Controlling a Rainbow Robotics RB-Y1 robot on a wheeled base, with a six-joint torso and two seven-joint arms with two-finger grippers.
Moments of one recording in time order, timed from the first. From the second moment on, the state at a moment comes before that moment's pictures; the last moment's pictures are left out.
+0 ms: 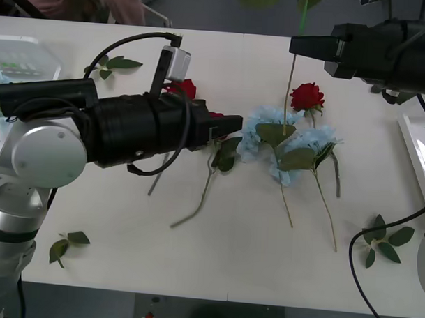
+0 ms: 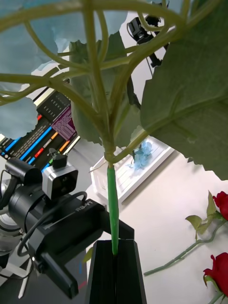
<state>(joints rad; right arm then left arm) -0.66 -0.40 -0.29 -1.44 -1.74 1.51 2.12 -0.30 0.35 -0.21 -2.06 1.05 0.98 -1.69</state>
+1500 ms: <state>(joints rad) -0.66 -0.40 -0.29 -1.44 -1.74 1.51 2.12 -0.55 0.22 -0.39 -1.76 1.00 0.73 -1.68</state>
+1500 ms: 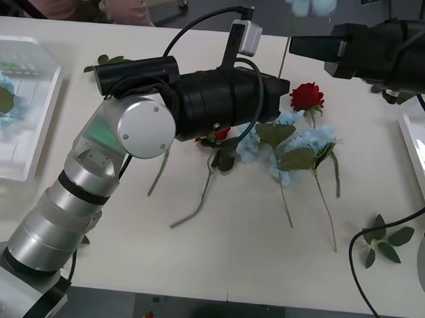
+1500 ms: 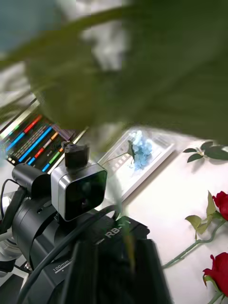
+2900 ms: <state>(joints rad) -0.53 -0.56 -0.42 -1.44 -1.31 1.50 2.01 -0.16 0.70 0.60 -1.65 1.22 1.17 -1.68</state>
